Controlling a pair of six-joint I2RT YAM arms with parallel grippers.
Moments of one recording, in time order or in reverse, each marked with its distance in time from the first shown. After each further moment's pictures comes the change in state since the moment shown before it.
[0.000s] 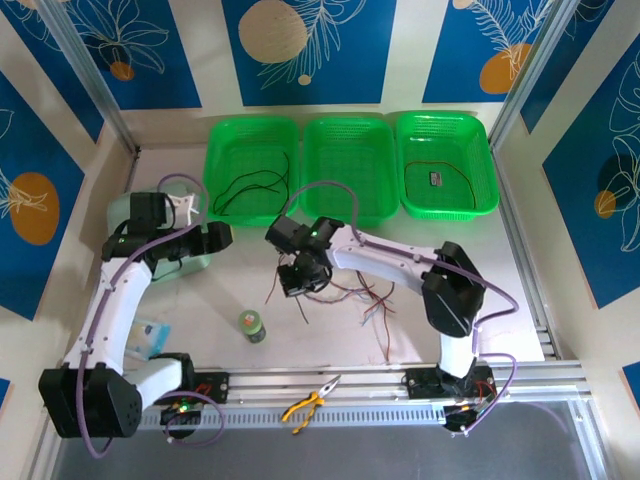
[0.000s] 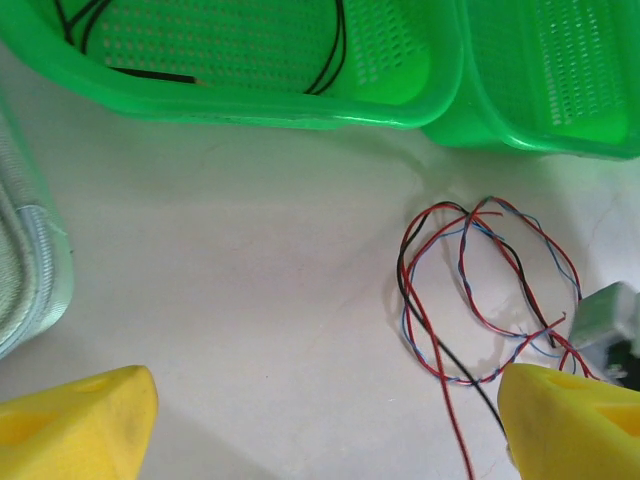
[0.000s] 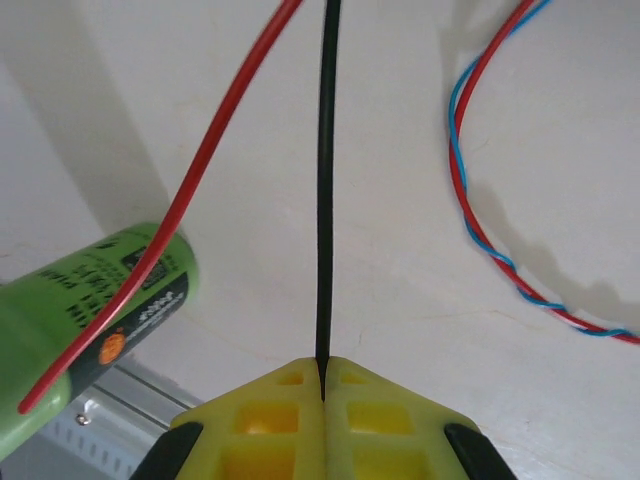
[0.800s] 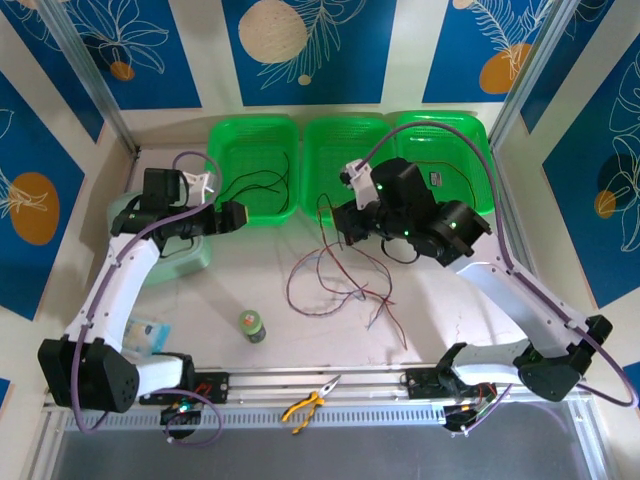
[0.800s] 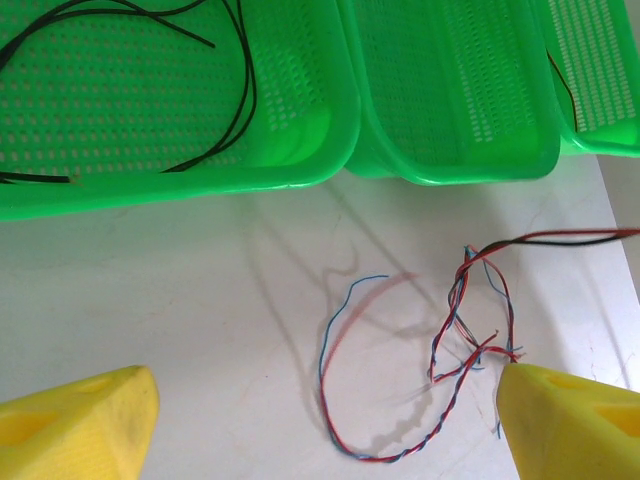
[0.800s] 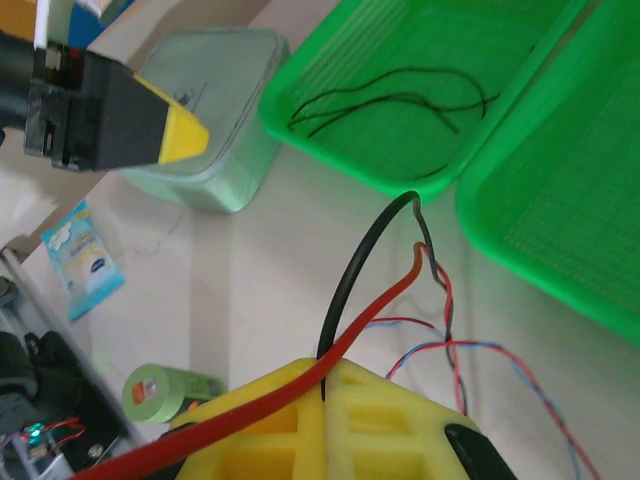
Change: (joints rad) left arm -0.107 0.131 0.176 0.014 0.032 -0.050; right arm -0.229 -0.589 -0.043 0.154 0.064 -0.366
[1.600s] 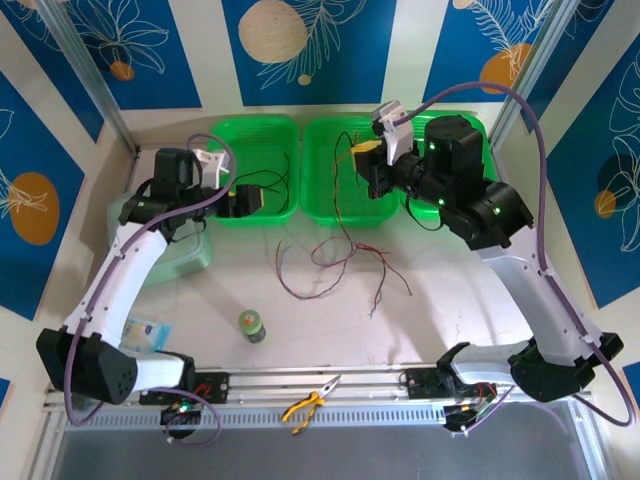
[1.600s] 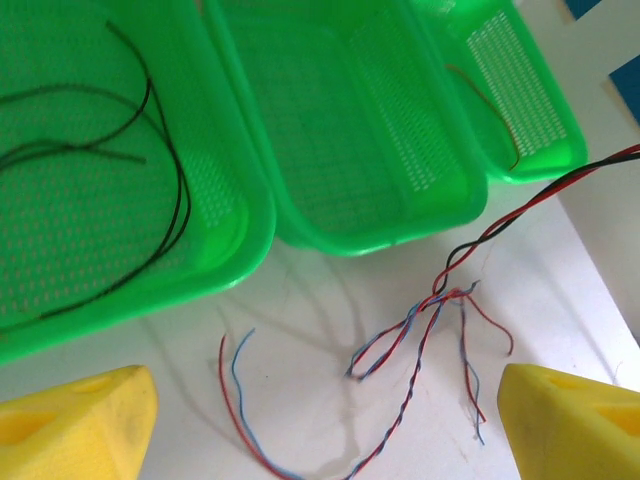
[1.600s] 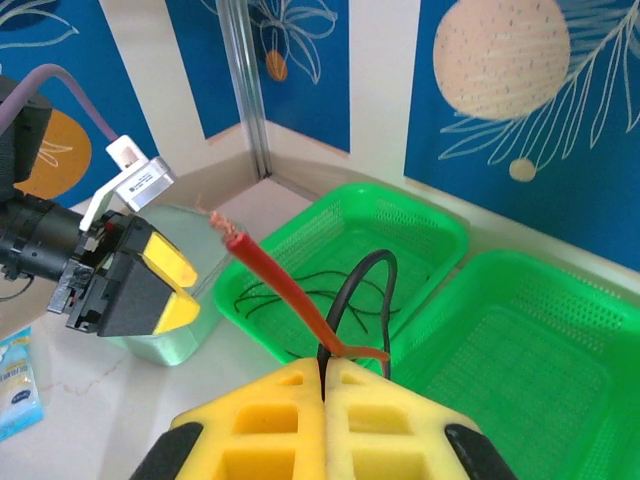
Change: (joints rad) left arm -0.120 0.063 0.166 0.077 -0.043 0.006; right arm -0.151 0.016 0.262 0.097 -0.042 -0.245
